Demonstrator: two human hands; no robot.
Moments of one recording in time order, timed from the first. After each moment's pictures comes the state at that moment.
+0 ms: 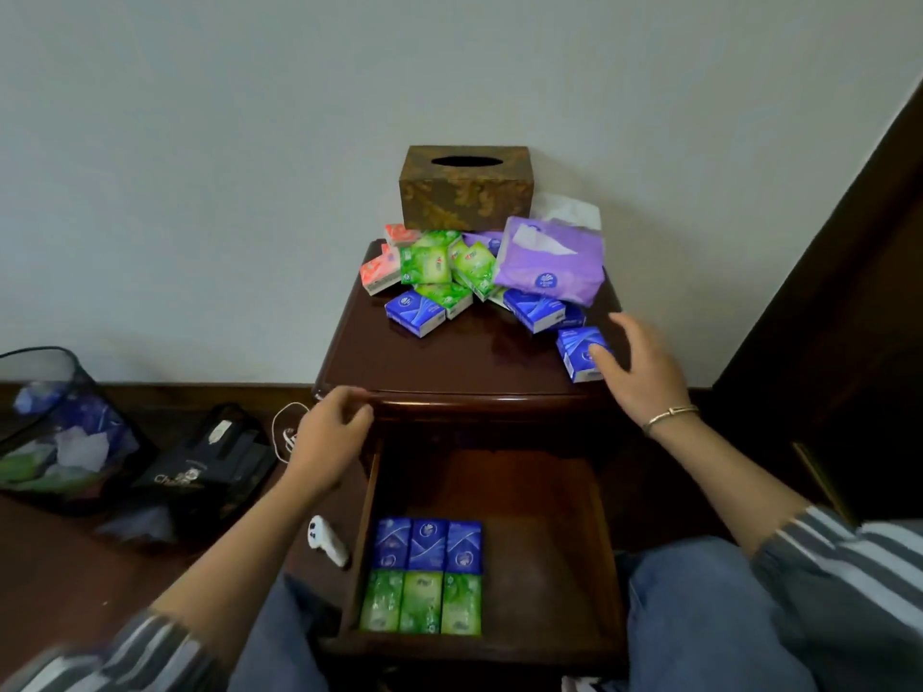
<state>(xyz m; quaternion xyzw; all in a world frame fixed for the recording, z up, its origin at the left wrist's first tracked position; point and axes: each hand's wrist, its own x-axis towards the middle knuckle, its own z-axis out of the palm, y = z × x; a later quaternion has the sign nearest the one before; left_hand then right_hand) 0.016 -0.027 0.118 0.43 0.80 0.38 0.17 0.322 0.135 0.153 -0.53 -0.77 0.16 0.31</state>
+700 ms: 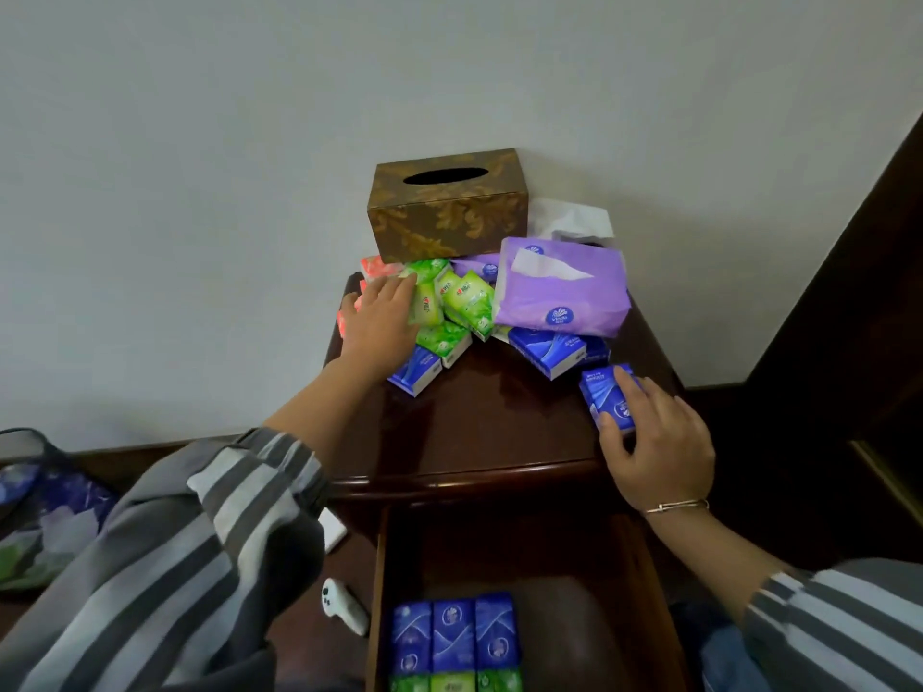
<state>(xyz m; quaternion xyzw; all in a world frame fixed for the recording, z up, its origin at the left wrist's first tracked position) -0.023 0.197 0.161 0.64 0.76 0.11 -0.10 0.293 0.152 0.086 -0.58 -0.75 -0.02 0.32</state>
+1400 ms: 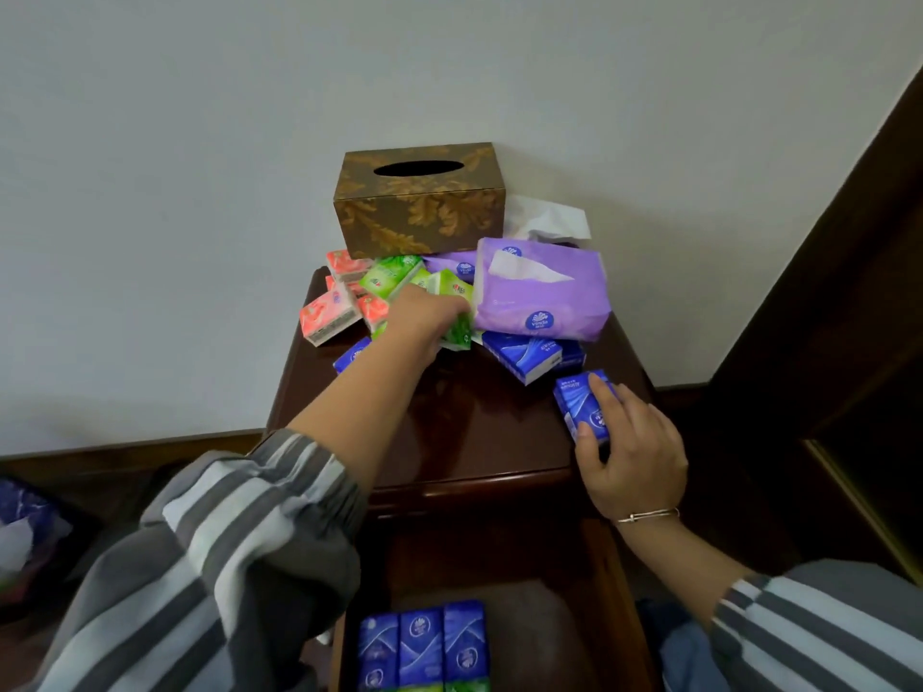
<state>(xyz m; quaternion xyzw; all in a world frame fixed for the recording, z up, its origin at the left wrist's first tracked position) 0.071 0.222 0.191 0.31 0.74 0.46 0.38 0.290 0.152 0.084 -0.58 -0.74 -0.04 0.34</state>
